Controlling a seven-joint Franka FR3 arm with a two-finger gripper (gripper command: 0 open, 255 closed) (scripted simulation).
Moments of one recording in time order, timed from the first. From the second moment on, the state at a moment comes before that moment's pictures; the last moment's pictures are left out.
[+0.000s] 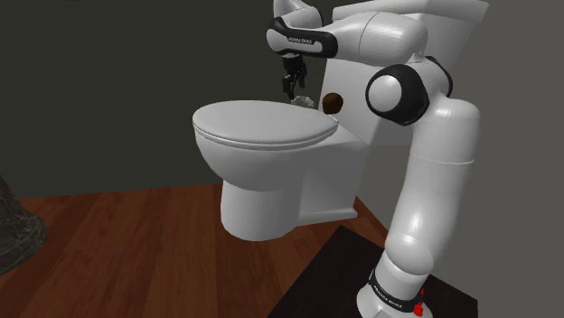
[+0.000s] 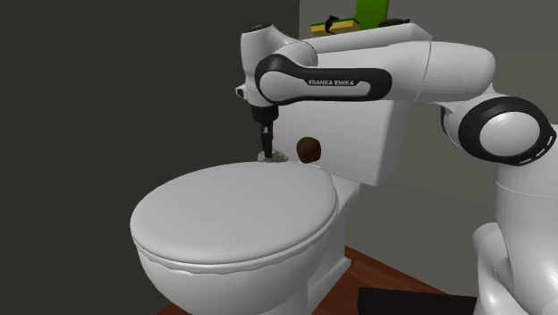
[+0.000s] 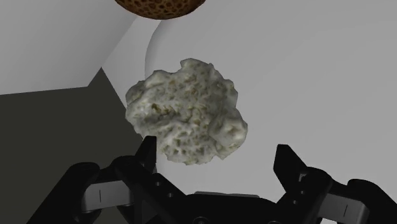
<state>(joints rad) -0.13 0.18 -0.16 -1.31 -0.37 1.60 -0.41</state>
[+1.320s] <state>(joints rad) -0.13 0.18 -0.16 -1.31 -0.37 1.61 -0.41</state>
